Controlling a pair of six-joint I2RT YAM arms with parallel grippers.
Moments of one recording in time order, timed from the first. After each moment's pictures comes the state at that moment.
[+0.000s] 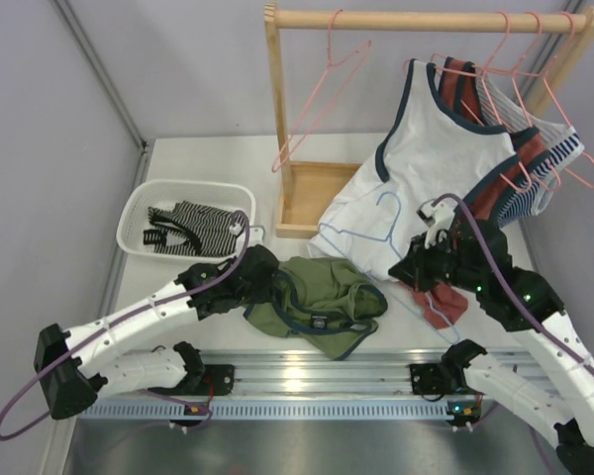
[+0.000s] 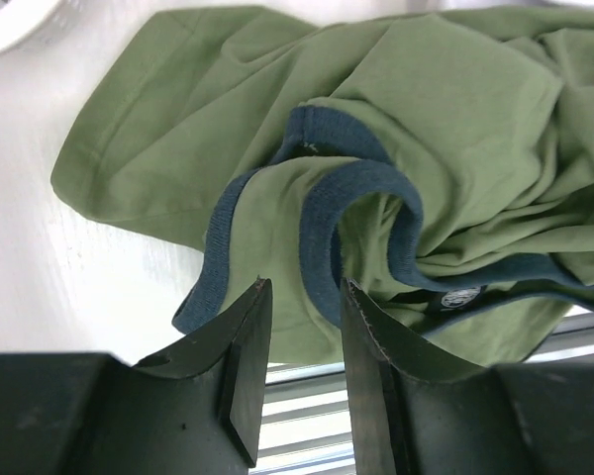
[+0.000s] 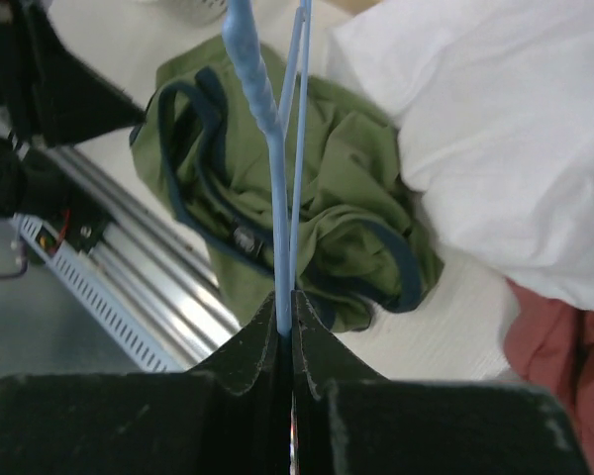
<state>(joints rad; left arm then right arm) -0.95 1.04 0.87 -0.79 -0.37 -0.84 0.52 0.70 0.99 -0.82 -0.25 0.27</state>
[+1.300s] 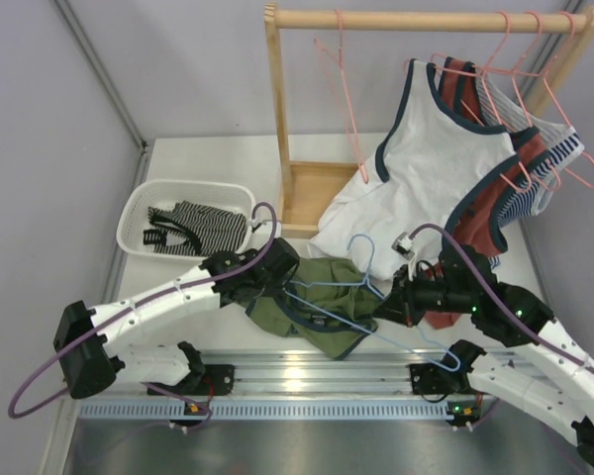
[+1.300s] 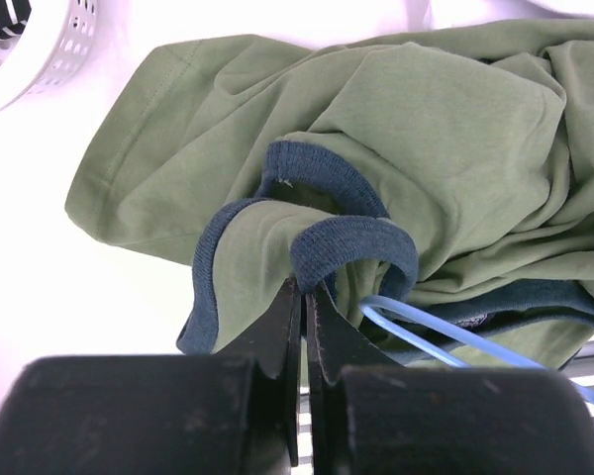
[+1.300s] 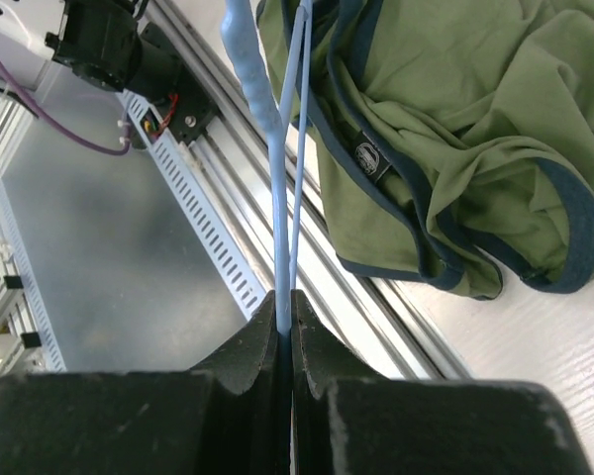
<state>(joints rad) -0.98 1.22 0.98 -0.82 -0.44 -0.80 0.77 0.61 0.83 -0.80 -0.41 0.37</state>
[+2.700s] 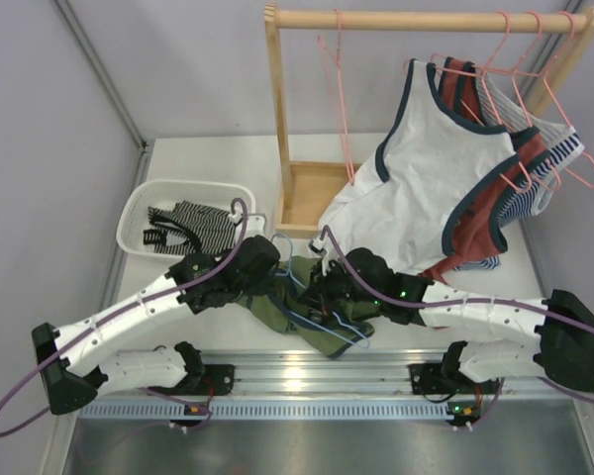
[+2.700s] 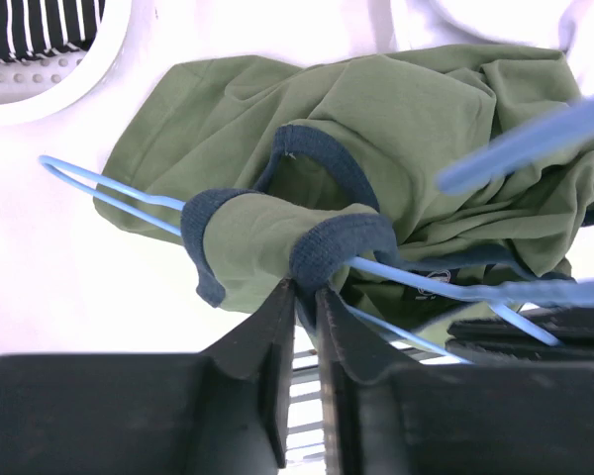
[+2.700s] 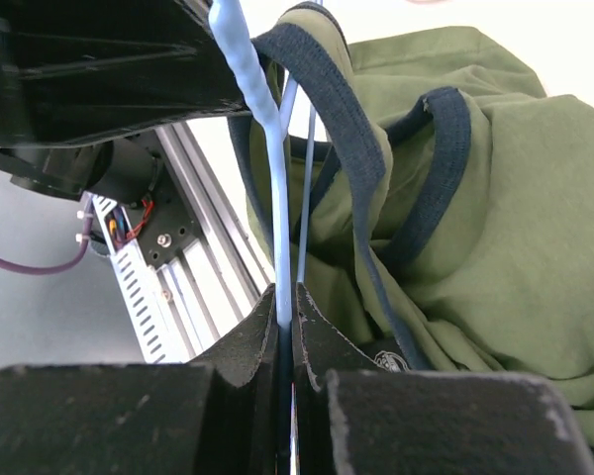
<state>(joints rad) -0.99 1.08 1.05 -0.93 -0.44 -0.80 1.08 1.20 0.70 0.08 -0.16 0.45</state>
